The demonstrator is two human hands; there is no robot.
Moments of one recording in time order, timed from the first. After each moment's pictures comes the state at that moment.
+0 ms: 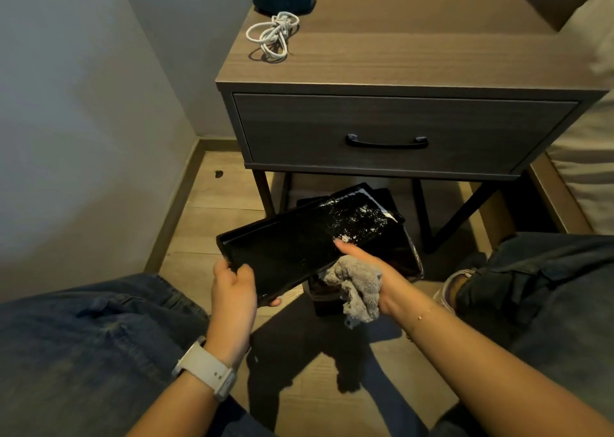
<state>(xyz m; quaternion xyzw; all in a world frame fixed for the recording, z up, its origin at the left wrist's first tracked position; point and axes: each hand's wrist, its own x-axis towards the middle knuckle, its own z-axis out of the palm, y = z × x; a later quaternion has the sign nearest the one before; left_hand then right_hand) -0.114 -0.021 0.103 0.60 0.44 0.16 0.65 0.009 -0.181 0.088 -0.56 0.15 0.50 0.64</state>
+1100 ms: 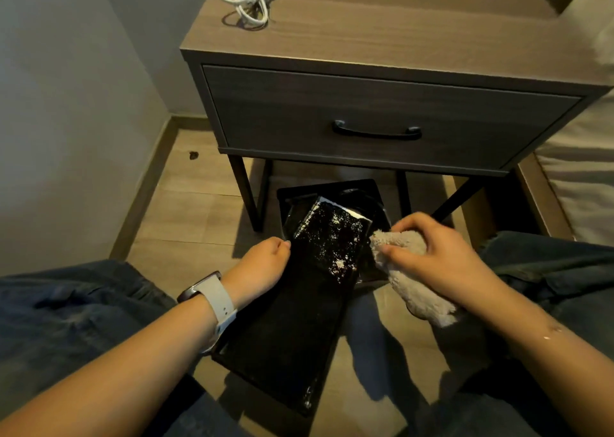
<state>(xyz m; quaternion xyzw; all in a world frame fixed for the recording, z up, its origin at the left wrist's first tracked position) -0.042 -0.022 0.082 0.84 0.26 -0.15 0.45 0.045 -0.262 0.146 -0.92 -0.18 0.20 0.30</state>
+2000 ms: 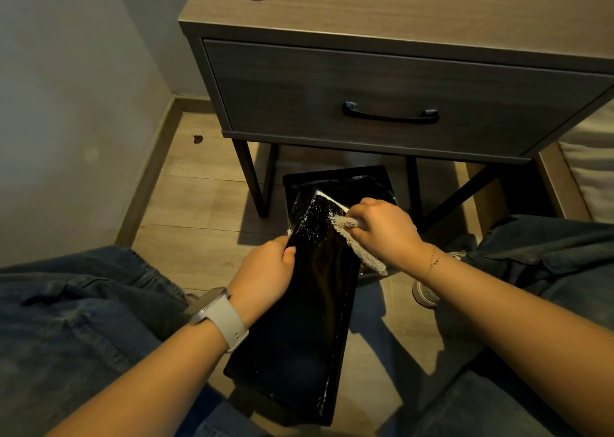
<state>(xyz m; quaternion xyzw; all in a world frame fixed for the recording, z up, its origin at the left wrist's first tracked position) -0.063 -0.030 0.076 0.89 0.22 -0.11 0.38 0.084 -0.198 0.061 -0.91 -0.37 0.12 0.10</state>
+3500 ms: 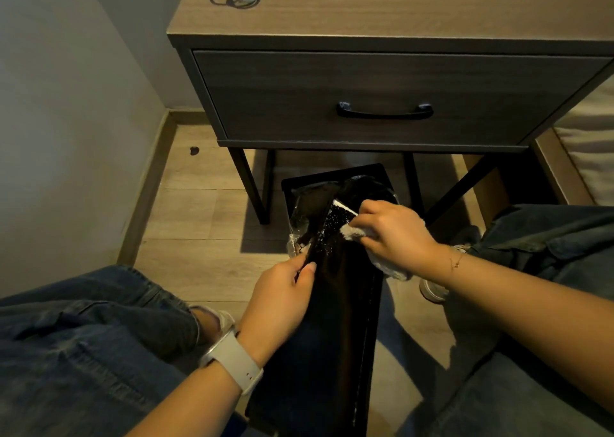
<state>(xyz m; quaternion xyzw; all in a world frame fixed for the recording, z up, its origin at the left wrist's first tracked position) -0.084 -0.053 0.083 0.85 0.22 -0.08 0.48 0.079 -0.217 0.060 -0.88 -0.46 0.05 0.08</state>
